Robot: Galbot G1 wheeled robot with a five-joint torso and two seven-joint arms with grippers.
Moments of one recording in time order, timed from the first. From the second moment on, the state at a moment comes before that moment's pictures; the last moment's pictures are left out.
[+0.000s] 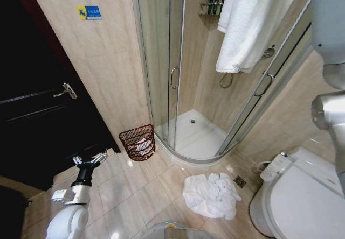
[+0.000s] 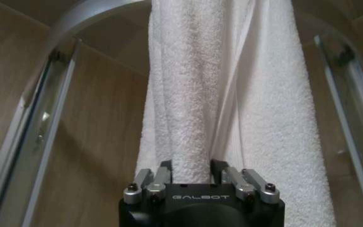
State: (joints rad) left arm 1.72 -1.35 -0.91 -2.06 -0.50 -0.26 0.11; right arm 0.72 1.11 -0.10 1.25 0.86 -0.59 0.47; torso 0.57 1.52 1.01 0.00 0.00
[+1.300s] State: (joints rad) left arm 1.72 -1.36 -0.93 -2.06 -0.49 -0.27 0.10; right arm 0.35 0.77 -0.05 1.72 1.16 -0.60 0.51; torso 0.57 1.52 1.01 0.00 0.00
